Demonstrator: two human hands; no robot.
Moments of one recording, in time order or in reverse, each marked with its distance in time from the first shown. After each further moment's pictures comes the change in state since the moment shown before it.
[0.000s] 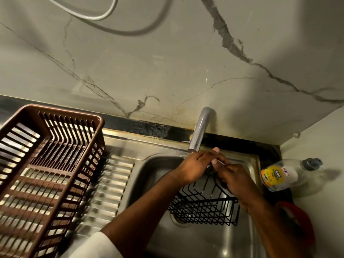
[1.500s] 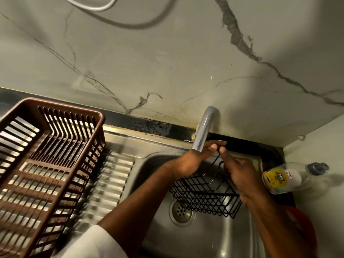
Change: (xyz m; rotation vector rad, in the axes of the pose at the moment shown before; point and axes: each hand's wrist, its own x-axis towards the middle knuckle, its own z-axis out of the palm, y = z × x) left_hand 0.006 0.001 -0.021 -0.113 -0.126 -0.040; right_hand 0.017 -0.014 0.002 0.011 0.218 0.093
